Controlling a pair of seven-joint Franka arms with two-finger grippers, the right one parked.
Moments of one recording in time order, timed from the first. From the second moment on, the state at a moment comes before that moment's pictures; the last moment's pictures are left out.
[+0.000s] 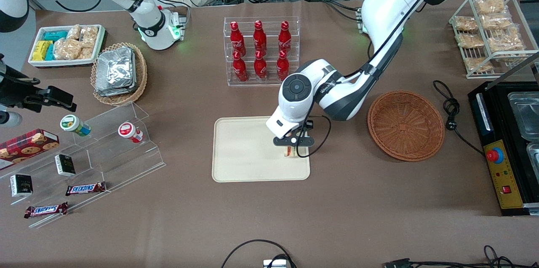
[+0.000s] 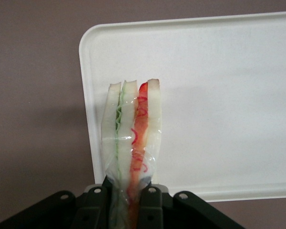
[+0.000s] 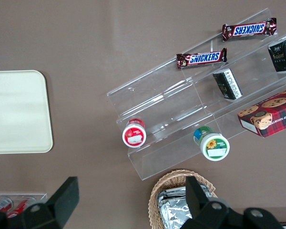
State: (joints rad) arm -0.32 0.68 -0.49 -1.50 0.32 2.08 -0.83
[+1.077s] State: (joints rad) arm -0.34 0.77 -0.49 -1.50 0.37 2.13 -0.83
